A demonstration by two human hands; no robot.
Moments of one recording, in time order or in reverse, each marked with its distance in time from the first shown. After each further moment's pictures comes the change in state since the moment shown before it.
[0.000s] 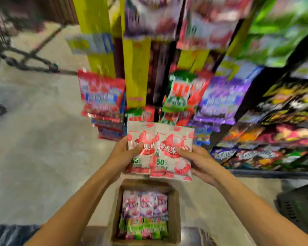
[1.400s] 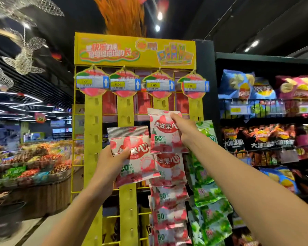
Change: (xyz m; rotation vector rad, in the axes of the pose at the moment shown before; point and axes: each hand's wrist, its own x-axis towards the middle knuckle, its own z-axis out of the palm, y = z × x) left_hand -0.142 0.618 0.013 -0.036 0.044 0.917; right_hand -0.259 -0.653 0.142 0.169 0.480 -1.001
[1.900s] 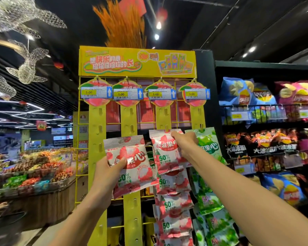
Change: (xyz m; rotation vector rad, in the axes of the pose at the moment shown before) left_hand -0.006 0.005 -0.013 -0.025 -0.002 -0.025; right_hand -0.027 0.009 0.007 -0.338 0.169 -0.044
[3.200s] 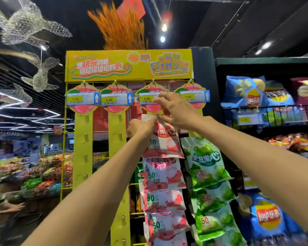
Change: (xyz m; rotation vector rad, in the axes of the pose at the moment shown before) left_hand 0.127 0.053 0.136 0.292 0.371 -0.073; right_hand 0.051 -0.083 -0.040 -0.962 -0.192 -1.314
